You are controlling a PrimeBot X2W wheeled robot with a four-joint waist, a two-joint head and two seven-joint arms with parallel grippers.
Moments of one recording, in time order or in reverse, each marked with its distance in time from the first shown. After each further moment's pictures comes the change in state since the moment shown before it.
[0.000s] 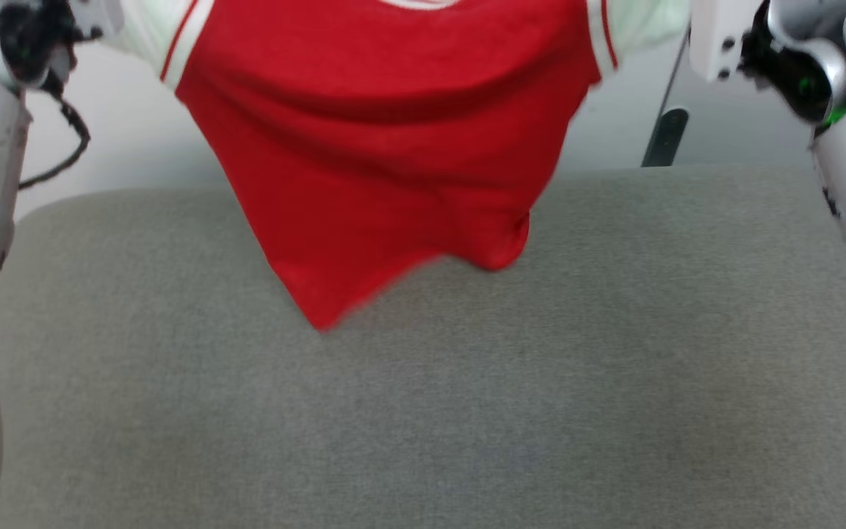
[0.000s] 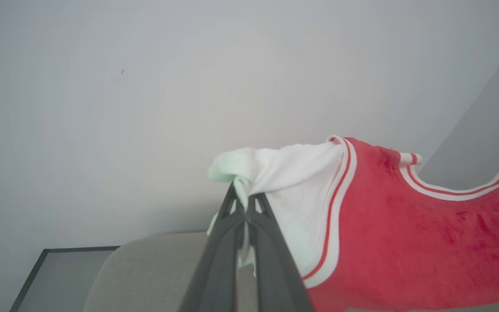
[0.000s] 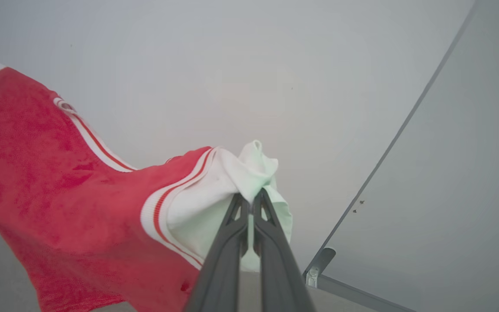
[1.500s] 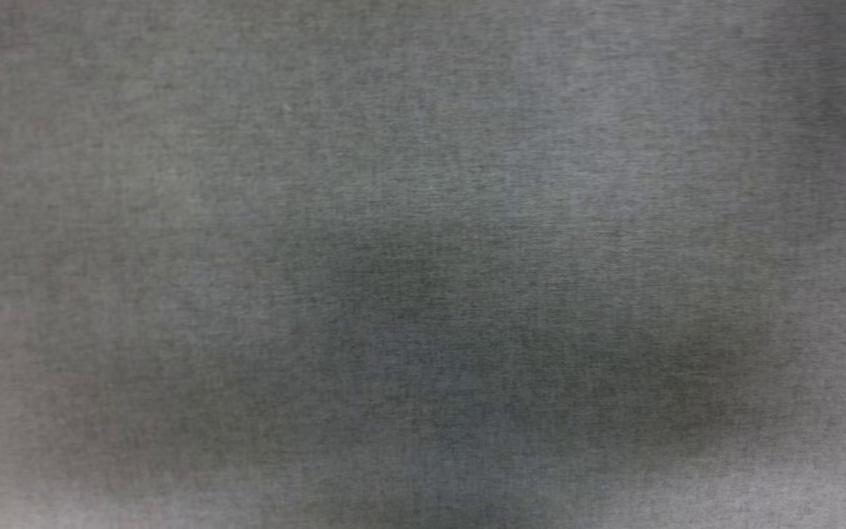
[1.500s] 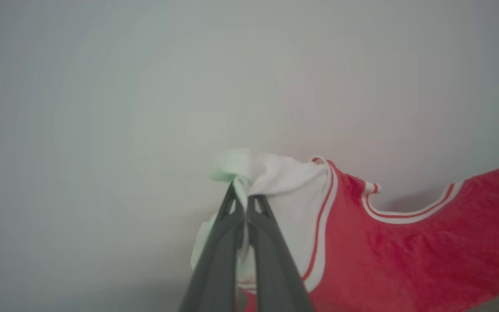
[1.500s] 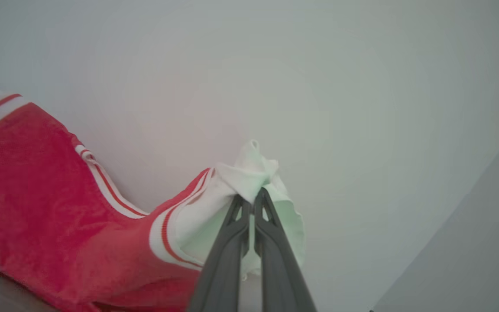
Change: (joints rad) left arm -0.532 -0.116 -0.019 0.151 0.112 -0.061 -0.556; right arm -0.480 0.110 -0.376 0.254 -0.516 0.000 -0.671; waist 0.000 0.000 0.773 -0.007
